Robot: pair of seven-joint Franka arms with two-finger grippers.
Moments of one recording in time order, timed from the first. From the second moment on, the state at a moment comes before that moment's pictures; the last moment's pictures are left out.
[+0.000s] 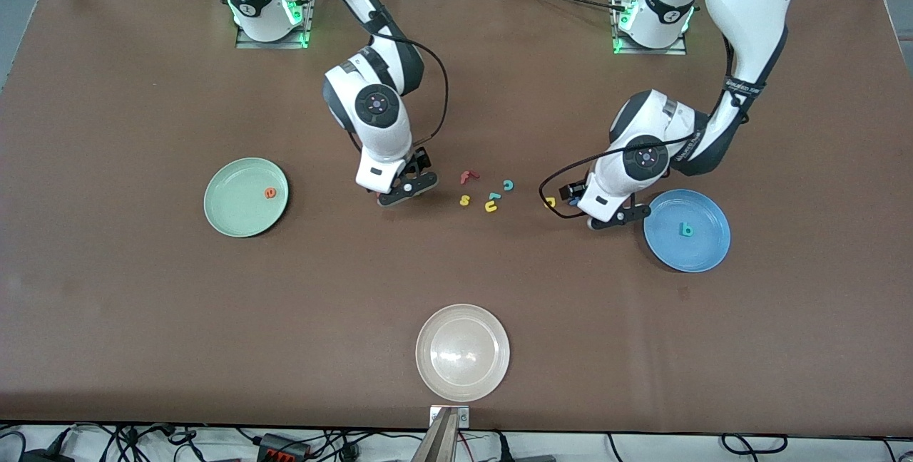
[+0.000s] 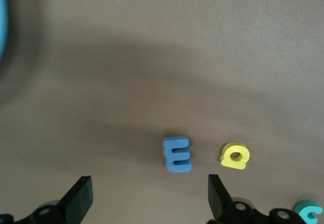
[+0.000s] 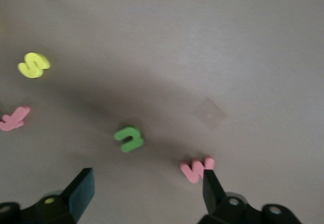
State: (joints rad) left arm 0.04 0.49 -0.45 -2.06 0.14 2.33 -0.78; right arm 0.80 0.57 -0.12 -1.81 0.04 2.34 0.17
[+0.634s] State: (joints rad) left arm 0.03 0.54 -0.45 -2.10 0.14 2.51 -0.78; right arm 0.82 0.67 -0.12 -1.72 0.04 2.34 -0.12
